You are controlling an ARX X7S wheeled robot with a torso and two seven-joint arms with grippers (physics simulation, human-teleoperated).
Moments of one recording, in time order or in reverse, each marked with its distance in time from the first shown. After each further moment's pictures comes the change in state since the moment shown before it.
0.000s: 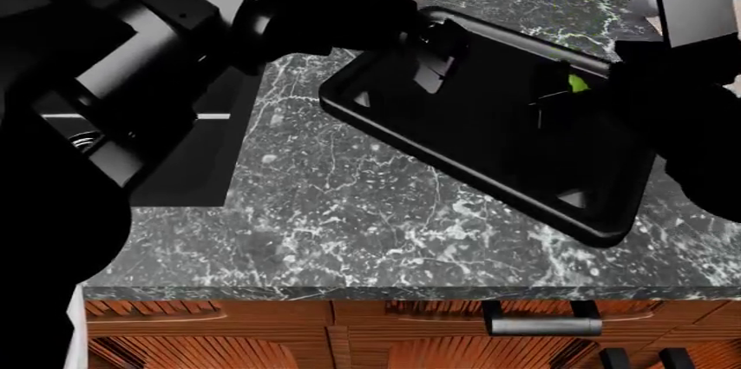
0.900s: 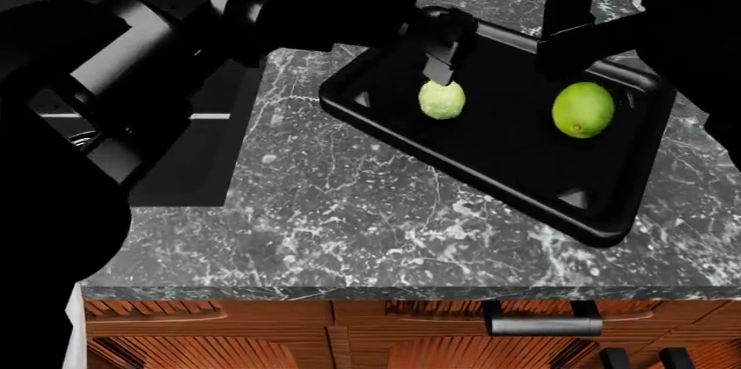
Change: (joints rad) left arm -0.007 0.000 -0.013 -0.019 -0.081 -0.017 -0.043; right arm 0.149 -0.010 0.055 -0.115 0.104 0.035 0.072
